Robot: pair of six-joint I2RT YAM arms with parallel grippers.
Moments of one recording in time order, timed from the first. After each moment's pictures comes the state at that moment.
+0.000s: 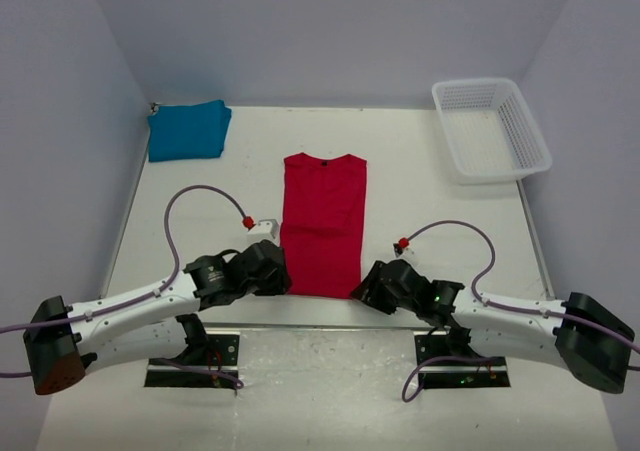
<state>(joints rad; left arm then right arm) -1.02 0.96 0.61 -0.59 -0.27 -0.95 1.02 0.98 0.26 -0.10 0.15 1.33</state>
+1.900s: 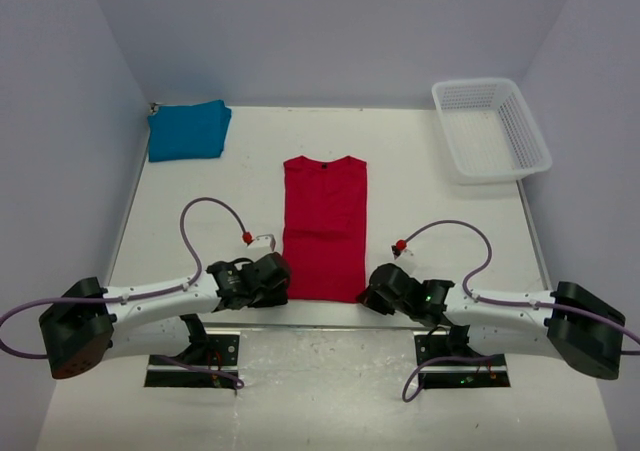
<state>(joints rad) -1.03 1.11 0.49 -0.53 -0.29 -1.08 1.10 1.08 0.31 -0.17 0.27 1.39</state>
